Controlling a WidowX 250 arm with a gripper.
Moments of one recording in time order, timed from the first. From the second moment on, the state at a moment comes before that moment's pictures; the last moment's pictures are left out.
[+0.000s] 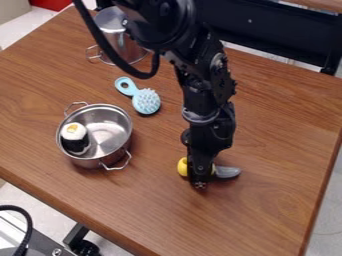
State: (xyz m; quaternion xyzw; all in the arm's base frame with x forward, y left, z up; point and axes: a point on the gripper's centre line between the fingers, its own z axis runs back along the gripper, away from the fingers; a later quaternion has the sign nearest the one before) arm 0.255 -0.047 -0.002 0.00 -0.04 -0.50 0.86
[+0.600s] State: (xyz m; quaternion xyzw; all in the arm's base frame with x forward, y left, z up) arm 0.267 -0.016 0.038 0.00 -0.06 -0.36 0.93
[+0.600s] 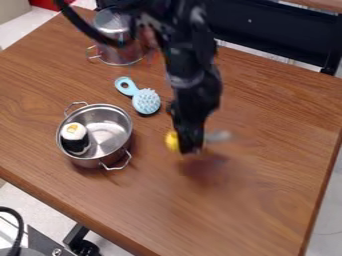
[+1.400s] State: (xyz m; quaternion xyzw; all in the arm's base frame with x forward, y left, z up) arm 0.288 0.088 0.071 0.03 -0.10 -0.12 0.99
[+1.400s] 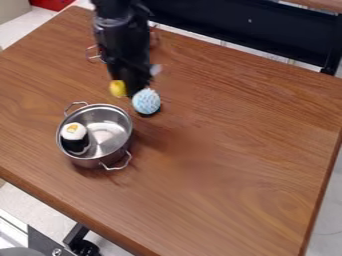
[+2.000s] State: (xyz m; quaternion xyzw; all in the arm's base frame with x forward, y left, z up) arm 0.303 0.159 0.056 0.03 -0.07 -0.15 0.99
